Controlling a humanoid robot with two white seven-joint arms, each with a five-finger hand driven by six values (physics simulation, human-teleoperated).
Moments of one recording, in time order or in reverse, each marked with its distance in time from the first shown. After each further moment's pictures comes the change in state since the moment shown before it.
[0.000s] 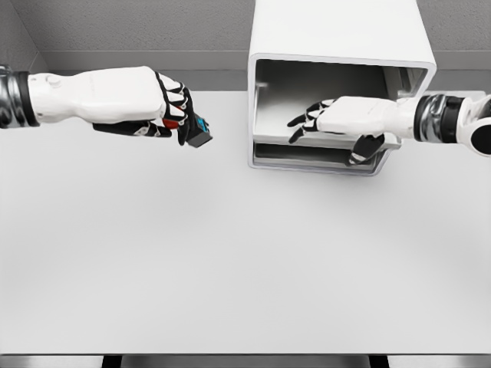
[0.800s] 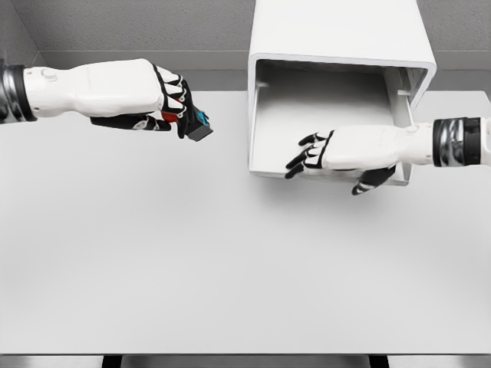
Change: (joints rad) left arm 0.005 -0.009 0.027 0.009 0.008 0.000 -0.004; right arm 0.031 -0.086 0.011 -0.060 -0.068 -0.260 0.012
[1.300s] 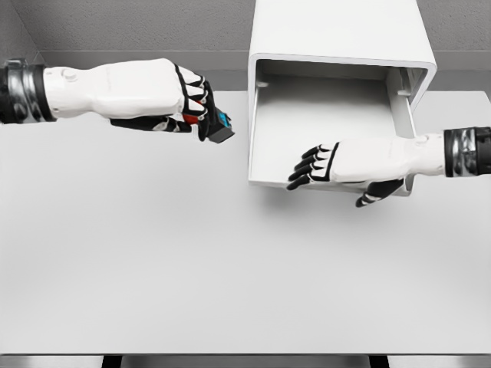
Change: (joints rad) left arm 0.000 -0.077 0.014 -0.024 -0.007 -0.001 0.003; right arm 0.022 -0.047 0.010 -0.006 -0.044 -0.074 -0.008
